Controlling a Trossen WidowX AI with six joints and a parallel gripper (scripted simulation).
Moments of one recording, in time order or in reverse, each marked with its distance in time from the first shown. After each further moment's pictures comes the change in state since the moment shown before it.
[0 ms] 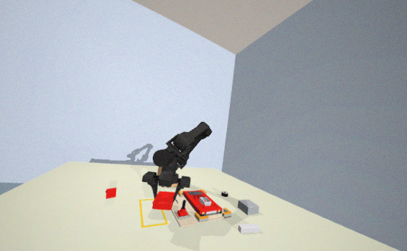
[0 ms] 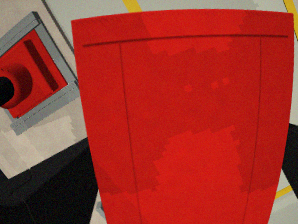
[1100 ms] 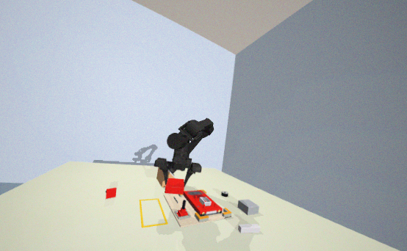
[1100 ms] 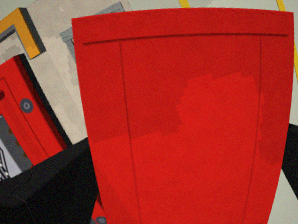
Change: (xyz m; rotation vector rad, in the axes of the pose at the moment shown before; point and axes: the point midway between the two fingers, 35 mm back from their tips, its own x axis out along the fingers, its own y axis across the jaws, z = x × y) arm -0.062 0.034 -0.002 -0.082 -0.011 -0.022
